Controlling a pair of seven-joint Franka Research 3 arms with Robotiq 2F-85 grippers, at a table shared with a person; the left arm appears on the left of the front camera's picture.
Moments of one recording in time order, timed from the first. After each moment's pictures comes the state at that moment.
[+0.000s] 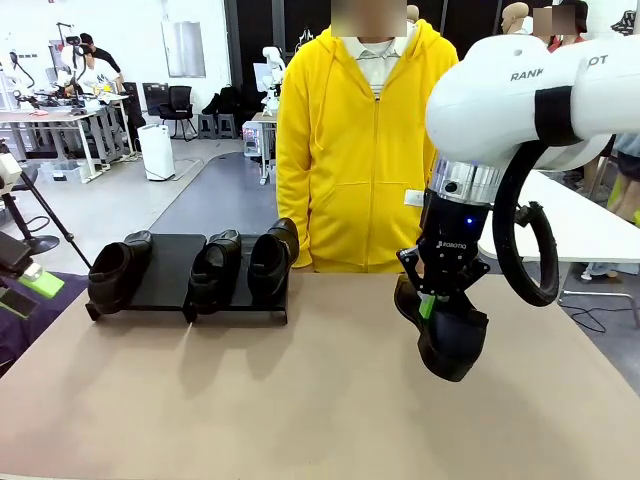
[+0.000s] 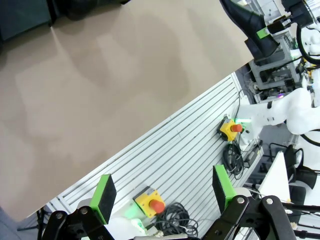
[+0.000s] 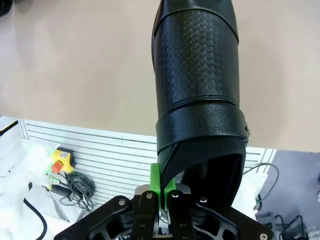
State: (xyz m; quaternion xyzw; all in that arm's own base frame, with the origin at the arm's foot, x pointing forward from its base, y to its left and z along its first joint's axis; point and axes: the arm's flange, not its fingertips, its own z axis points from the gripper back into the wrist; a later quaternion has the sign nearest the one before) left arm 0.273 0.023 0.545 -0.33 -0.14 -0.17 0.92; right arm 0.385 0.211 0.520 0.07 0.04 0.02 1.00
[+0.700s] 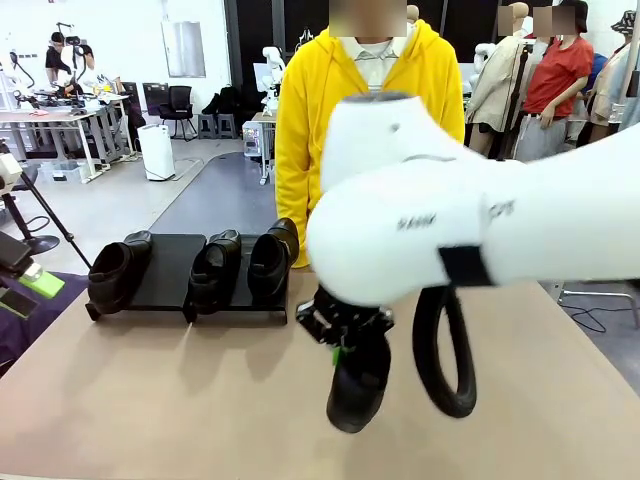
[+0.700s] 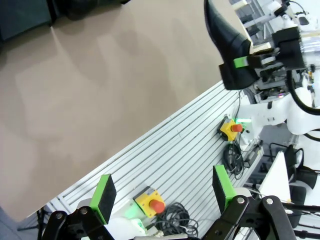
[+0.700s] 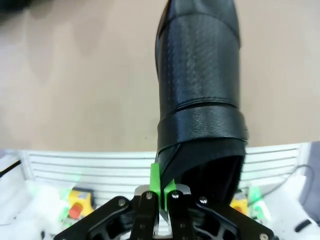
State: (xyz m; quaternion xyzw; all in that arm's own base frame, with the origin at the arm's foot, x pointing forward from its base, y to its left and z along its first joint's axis) left arm 0.273 0.023 0.545 -0.33 -0.14 -0.17 0.92; right arm 0.303 0.362 0.467 0.03 -0.06 -0.04 1.00
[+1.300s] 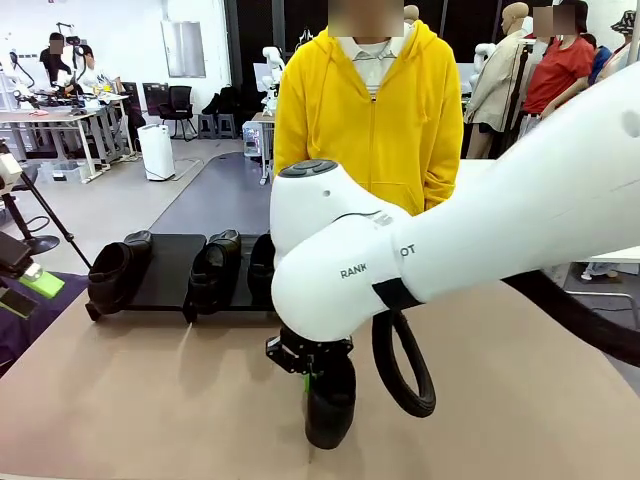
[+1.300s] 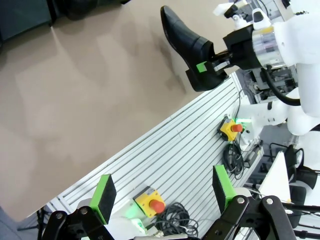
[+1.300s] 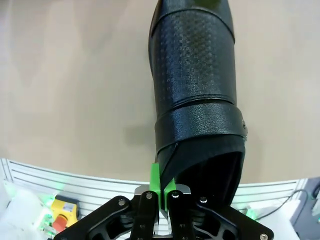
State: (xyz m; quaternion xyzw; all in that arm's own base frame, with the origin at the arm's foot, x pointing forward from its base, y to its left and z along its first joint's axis) left arm 0.273 0.023 0.545 -0.33 -0.14 -0.17 0.92; right arm 0.340 0.415 0.393 0.00 -0.03 0.04 1.00
